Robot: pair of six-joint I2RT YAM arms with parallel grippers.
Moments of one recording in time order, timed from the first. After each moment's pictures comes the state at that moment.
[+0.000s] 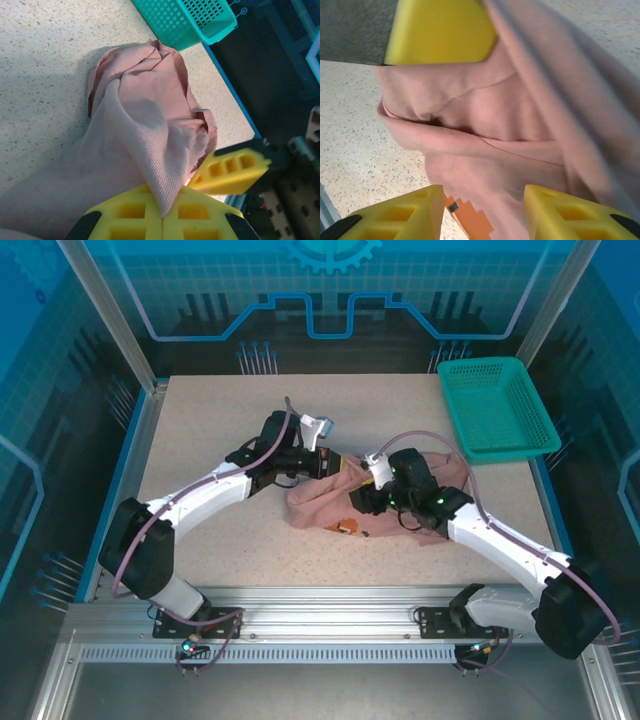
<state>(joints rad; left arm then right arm) -0.54 1.56 1.11 -0.13 0.55 -0.49 0.62 1.19 0.79 -0.27 -0.20 0.13</state>
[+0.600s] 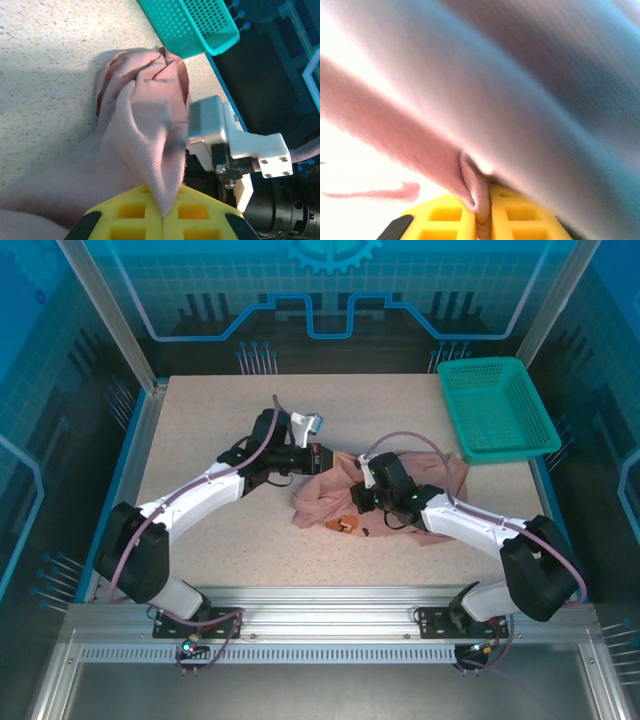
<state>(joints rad) -0.49 1.52 1.09 -0.13 0.55 -0.55 0.63 1.40 0.76 -0.16 -0.01 0.29</state>
